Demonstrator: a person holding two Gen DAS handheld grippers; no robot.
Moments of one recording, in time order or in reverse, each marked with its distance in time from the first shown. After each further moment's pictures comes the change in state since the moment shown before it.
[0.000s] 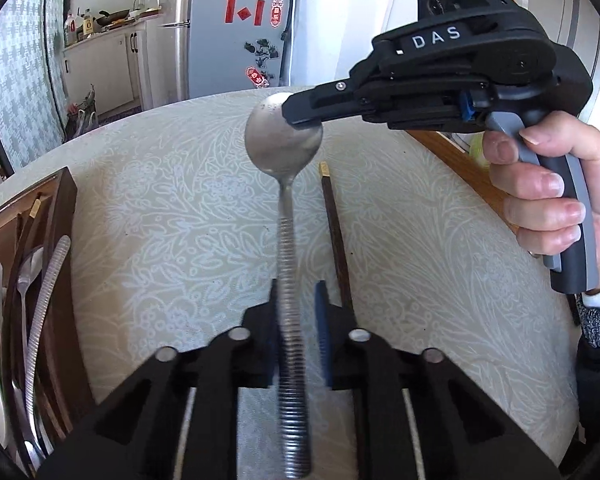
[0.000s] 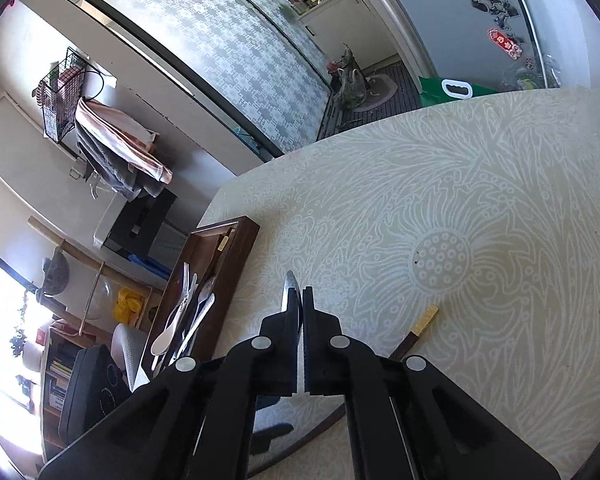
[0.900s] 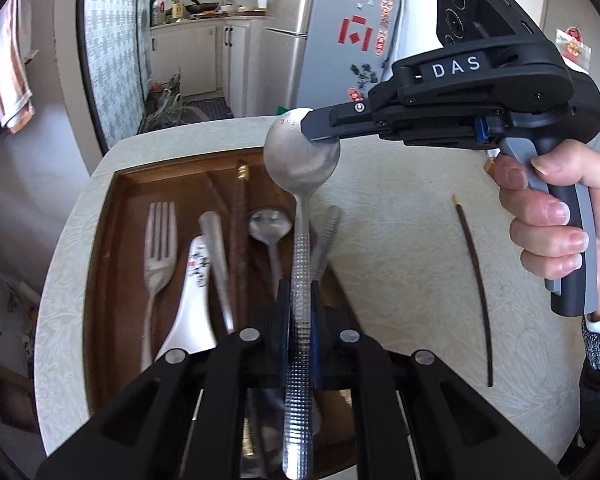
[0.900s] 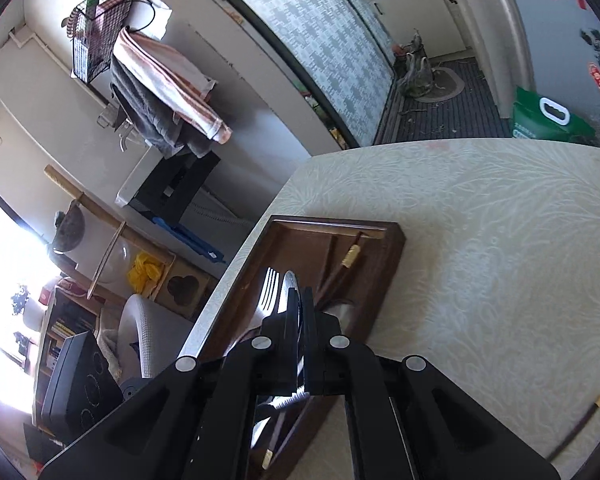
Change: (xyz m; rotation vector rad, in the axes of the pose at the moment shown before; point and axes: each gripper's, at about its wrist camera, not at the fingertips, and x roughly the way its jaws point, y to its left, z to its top) left arm -0.097 0.131 -0.032 -0.199 -0.037 0.185; right arm 0.120 0.144 0.026 -0.157 0.118 0.092
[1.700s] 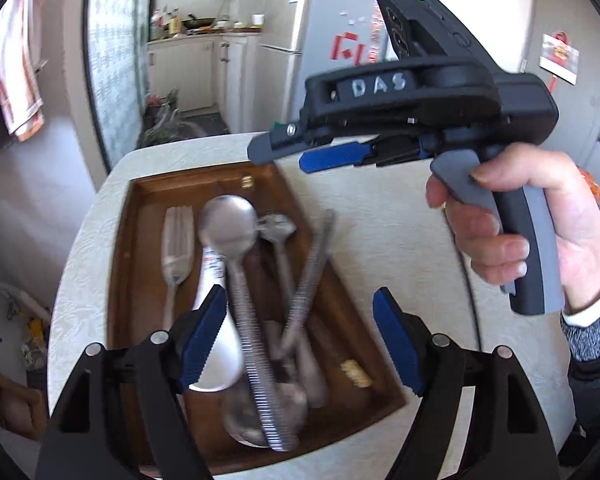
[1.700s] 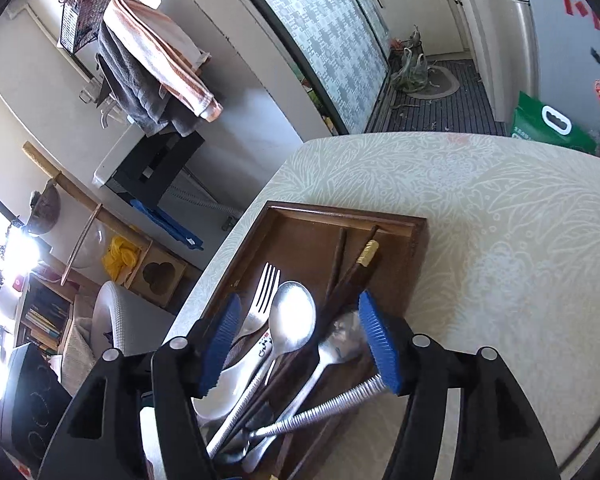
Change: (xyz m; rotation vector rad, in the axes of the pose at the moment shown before) left arm -0.031 -0.011 -0.015 0.046 -0.066 -0.044; right arm 0.019 0.019 -0.005 -0.037 0.015 -0.102
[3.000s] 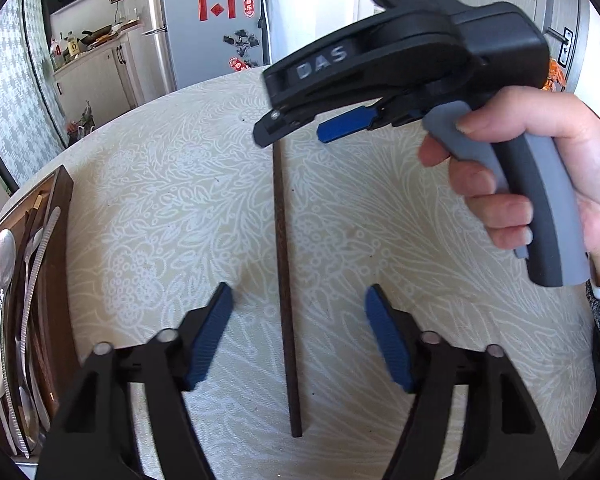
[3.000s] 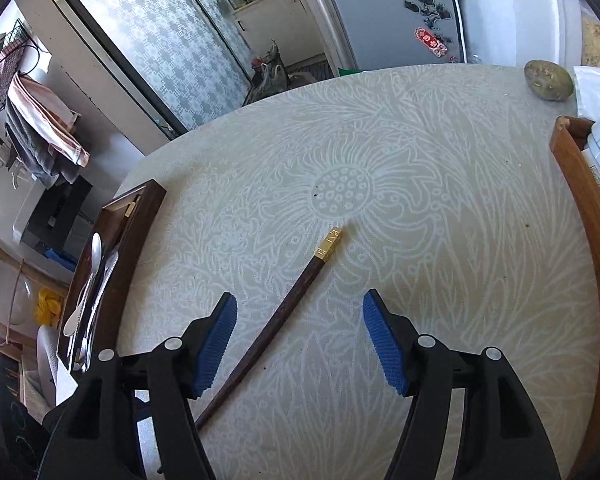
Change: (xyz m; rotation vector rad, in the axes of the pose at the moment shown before) left arm 0.093 -0.175 -0.019 0.273 0.141 -0.093; right arm -0.117 -0.160 -0.111 0.239 -0.083 -0.330
